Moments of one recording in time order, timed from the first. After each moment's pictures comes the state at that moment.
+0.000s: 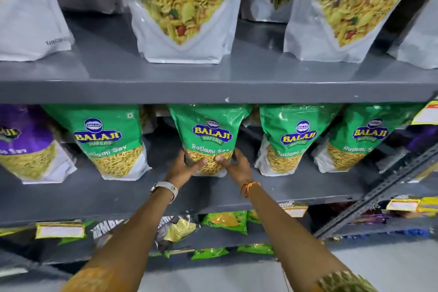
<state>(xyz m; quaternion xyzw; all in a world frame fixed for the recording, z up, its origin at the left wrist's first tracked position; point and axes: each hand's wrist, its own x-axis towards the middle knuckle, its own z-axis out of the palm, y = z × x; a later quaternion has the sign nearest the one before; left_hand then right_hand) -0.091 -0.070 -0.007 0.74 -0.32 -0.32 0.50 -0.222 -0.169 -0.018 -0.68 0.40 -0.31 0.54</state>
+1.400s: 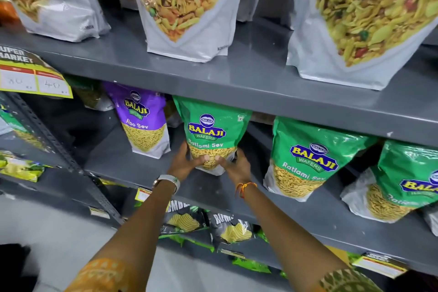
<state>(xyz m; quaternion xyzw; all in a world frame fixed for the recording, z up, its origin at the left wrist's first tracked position) 0.080 0.067 -0.029 0.72 -0.24 -0.24 0.60 -0.043 -0.050 -0.003 -0.71 0.35 -0.20 0.57</state>
